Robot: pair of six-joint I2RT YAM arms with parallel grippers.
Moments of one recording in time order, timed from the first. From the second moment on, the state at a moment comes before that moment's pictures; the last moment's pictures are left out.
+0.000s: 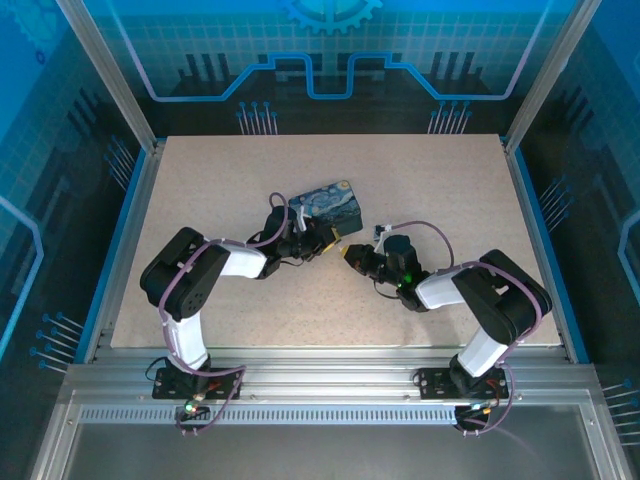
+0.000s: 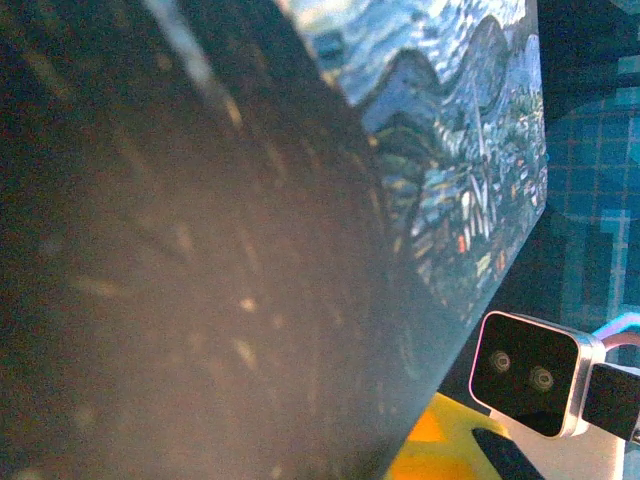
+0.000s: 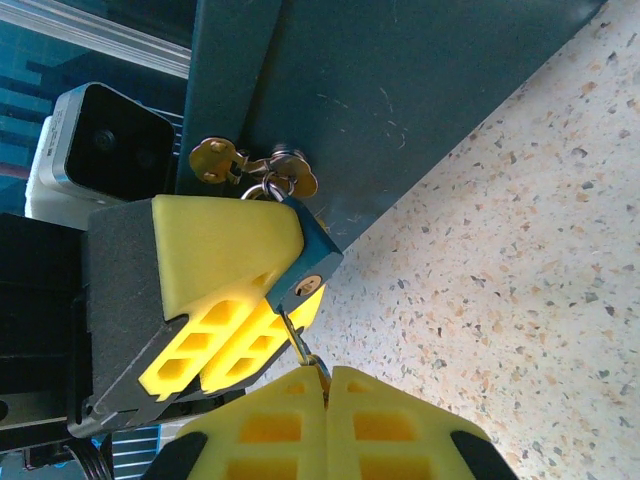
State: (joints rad) left arm -0.49 1.87 0.81 0.59 0.49 -1.17; right arm 0.56 1.65 0.46 0.79 -0.26 1.07
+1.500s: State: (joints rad) left arm -0.49 1.90 0.81 0.66 0.52 -1.22; right arm 0.55 1.66 0.46 0.81 -0.22 1.10
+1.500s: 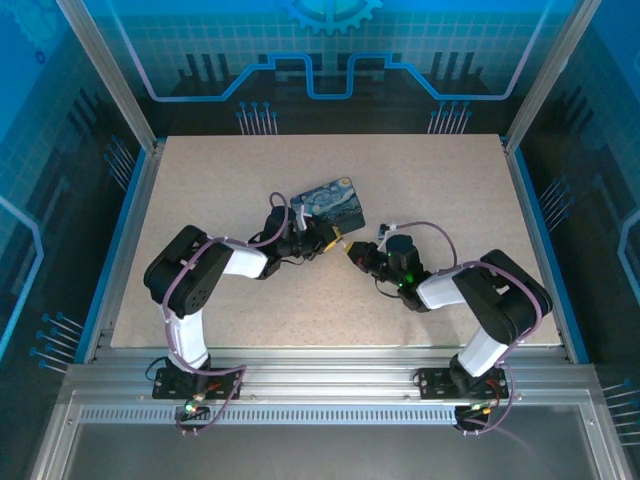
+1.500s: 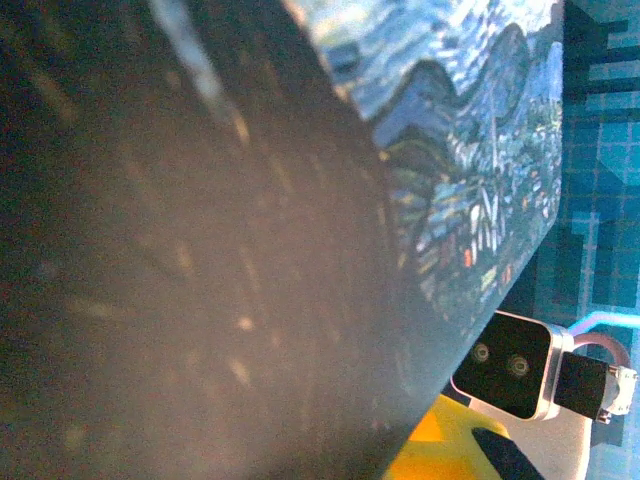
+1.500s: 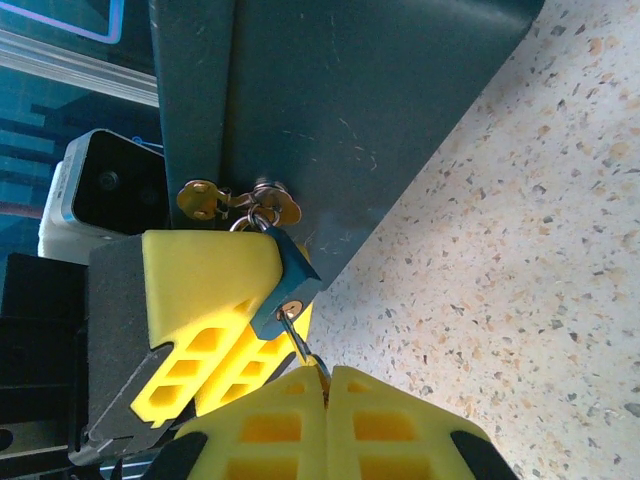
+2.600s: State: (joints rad) left arm -0.48 1.91 0.81 0.67 0.53 -1.24; right arm 0.54 1.71 0.46 0.88 -0.24 1.16
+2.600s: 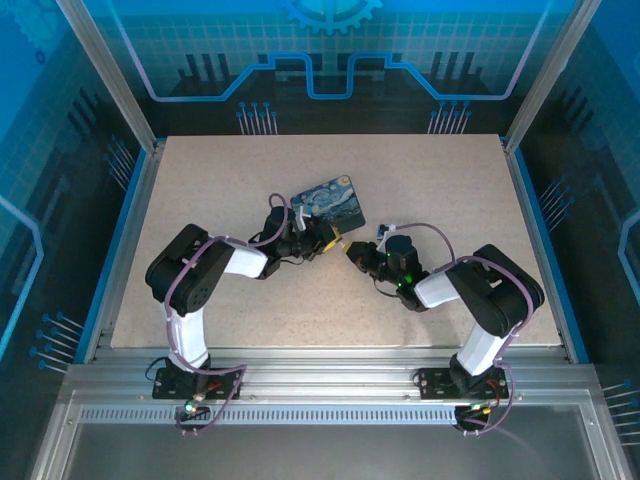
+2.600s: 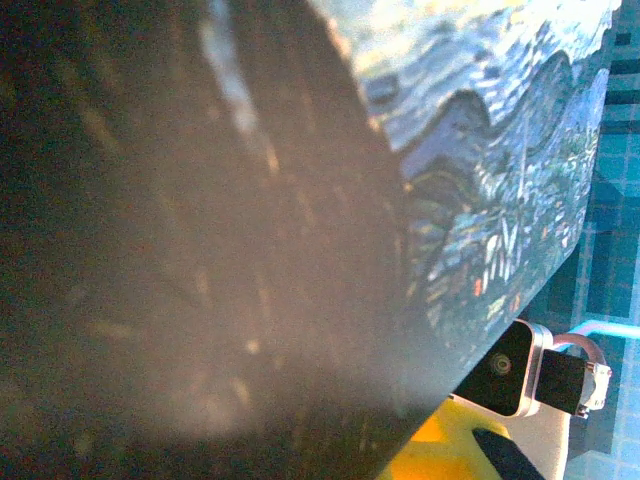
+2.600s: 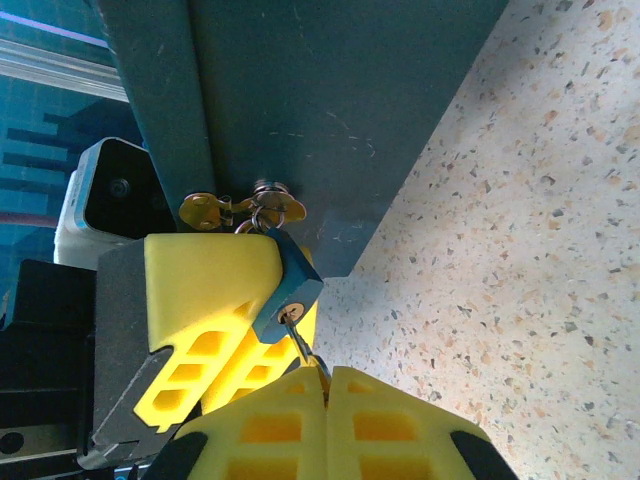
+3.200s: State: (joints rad) left arm -0.48 1.91 0.82 0.67 0.54 -1.25; right arm 0.54 1.71 0.44 0.94 -0.24 1.17
